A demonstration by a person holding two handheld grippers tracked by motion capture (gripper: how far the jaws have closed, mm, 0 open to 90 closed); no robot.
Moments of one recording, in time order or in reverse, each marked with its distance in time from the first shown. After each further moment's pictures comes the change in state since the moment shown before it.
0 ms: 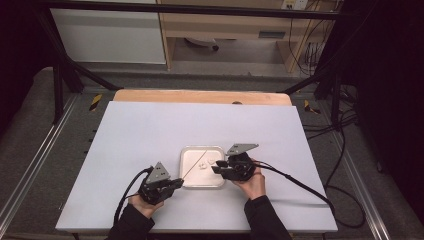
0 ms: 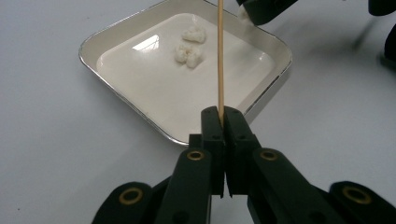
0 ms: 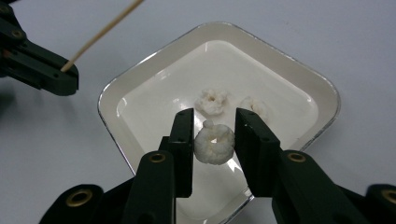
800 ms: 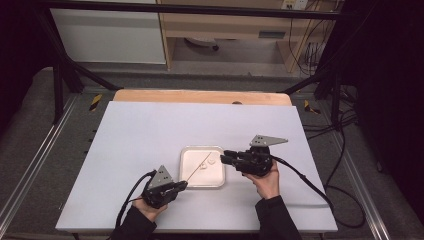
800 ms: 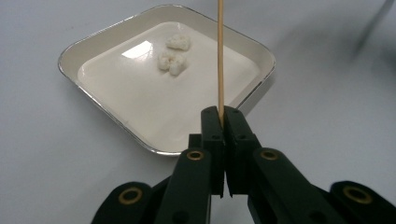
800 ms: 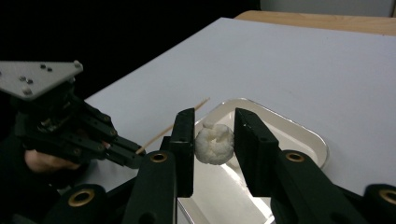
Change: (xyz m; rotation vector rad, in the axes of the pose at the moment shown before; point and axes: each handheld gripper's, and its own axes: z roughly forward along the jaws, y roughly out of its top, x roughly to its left) left arm -0.012 -0.004 0.005 -0.044 -0.019 0.018; right arm -0.009 0.013 -0.054 -0.268 0.150 0.132
